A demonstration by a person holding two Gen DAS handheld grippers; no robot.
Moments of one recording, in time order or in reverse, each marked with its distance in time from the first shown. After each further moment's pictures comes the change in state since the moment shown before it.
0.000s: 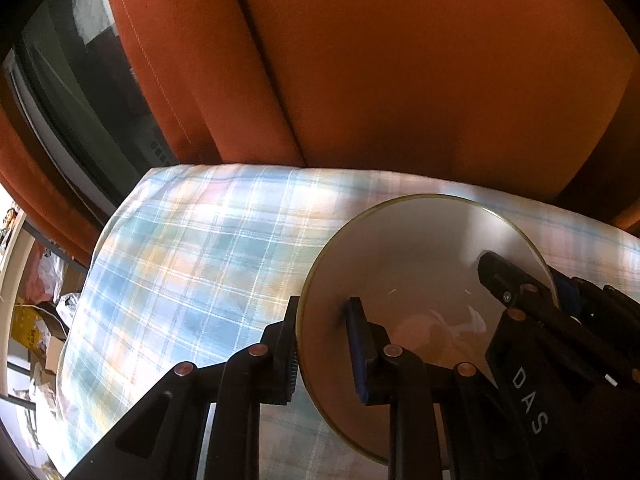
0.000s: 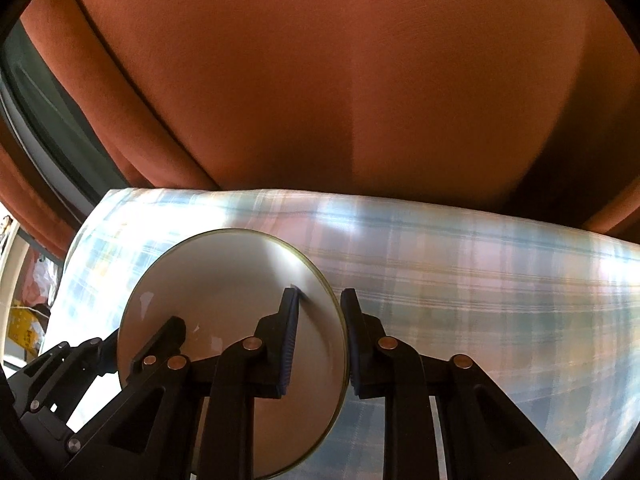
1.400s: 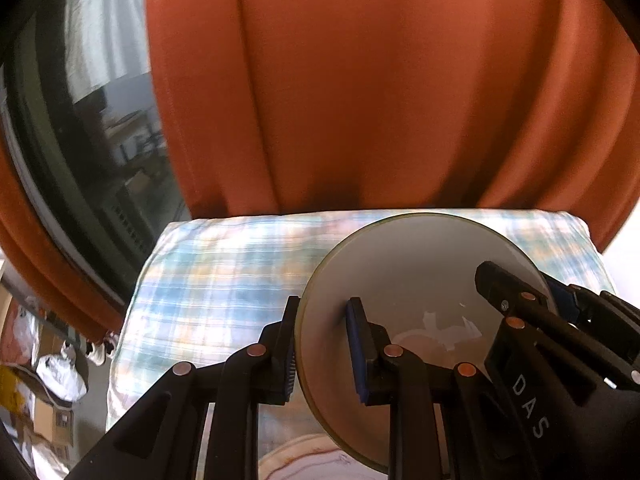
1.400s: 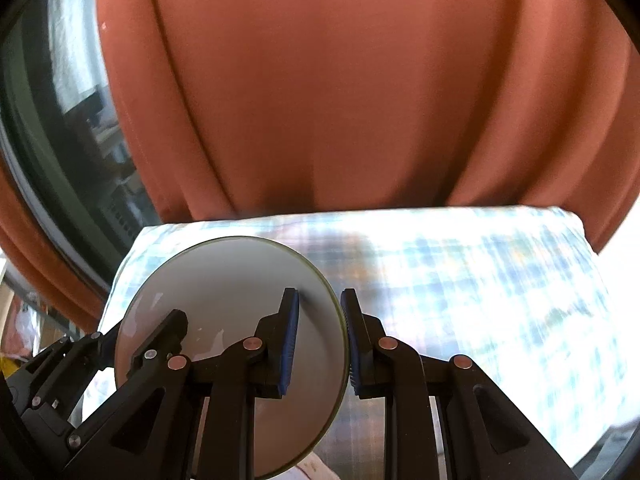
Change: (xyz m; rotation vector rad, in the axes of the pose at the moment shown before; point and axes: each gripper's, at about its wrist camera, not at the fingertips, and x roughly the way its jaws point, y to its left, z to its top) left arm -0.185 0.060 -0.074 0.173 -0.212 -0.261; right arm -0.220 0.078 -0.087 0.145 -0.185 -0.225
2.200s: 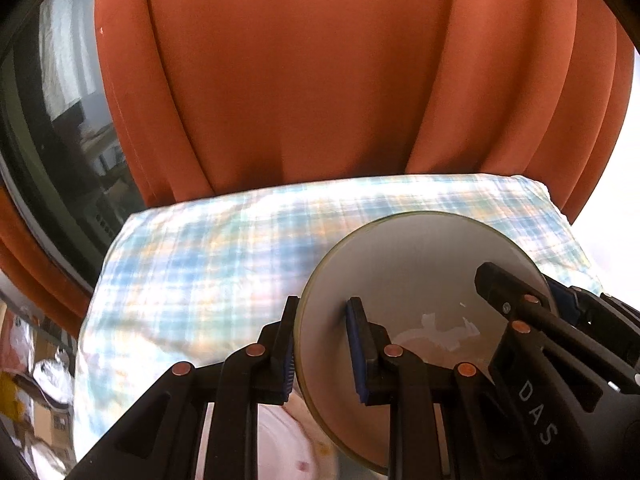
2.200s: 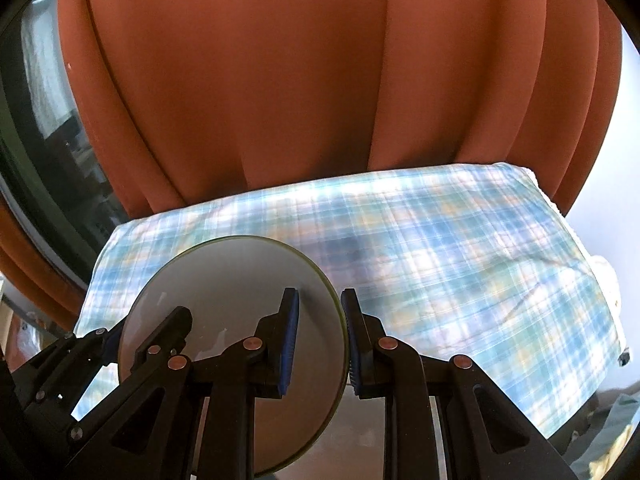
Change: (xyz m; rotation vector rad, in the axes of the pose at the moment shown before) left arm -0.034 -0.110 -0.054 0.052 0.021 -0.031; right arm -0.057 -0.125 -0.059 0.086 0.002 -0.026
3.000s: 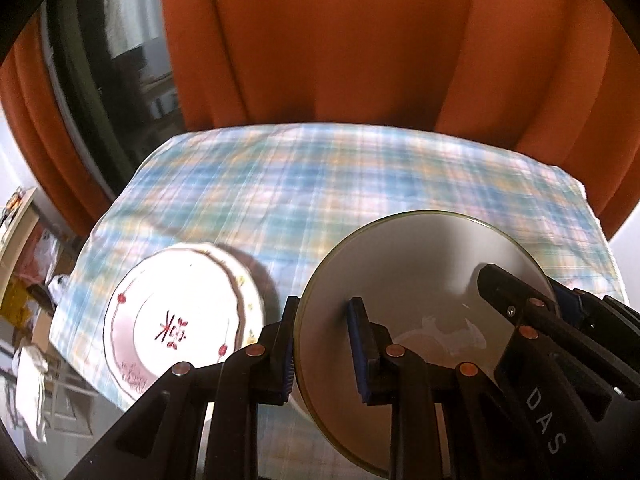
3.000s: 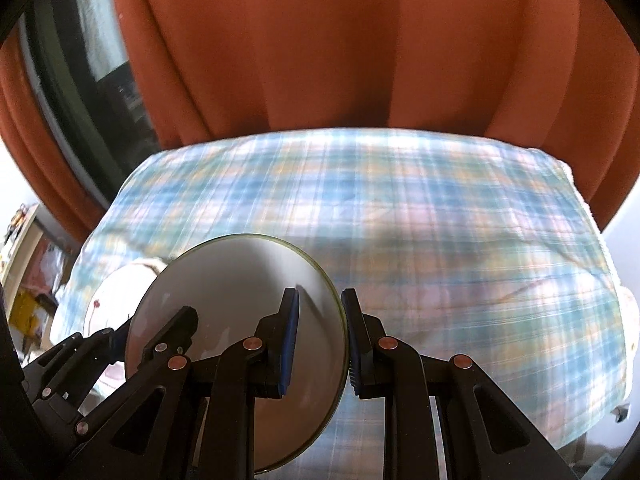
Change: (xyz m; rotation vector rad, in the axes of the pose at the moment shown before) left arm -0.005 -0.069 -0.084 -0.203 0.077 0.188; right arm 0.008 -0.084 -0.065 -0.184 0.092 0.187
